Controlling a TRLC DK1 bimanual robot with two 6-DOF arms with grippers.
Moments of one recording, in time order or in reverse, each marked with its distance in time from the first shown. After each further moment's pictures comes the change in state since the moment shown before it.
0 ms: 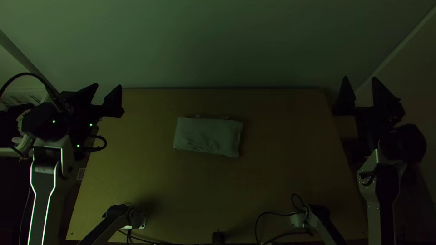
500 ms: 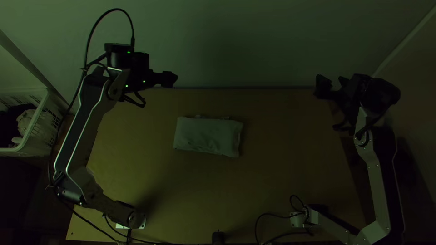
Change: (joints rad) left arm -0.214 0.727 0.724 -0.510 0.146 -0.129; right arm 0.051 0.339 0.283 -0.388 -0.006 0.087
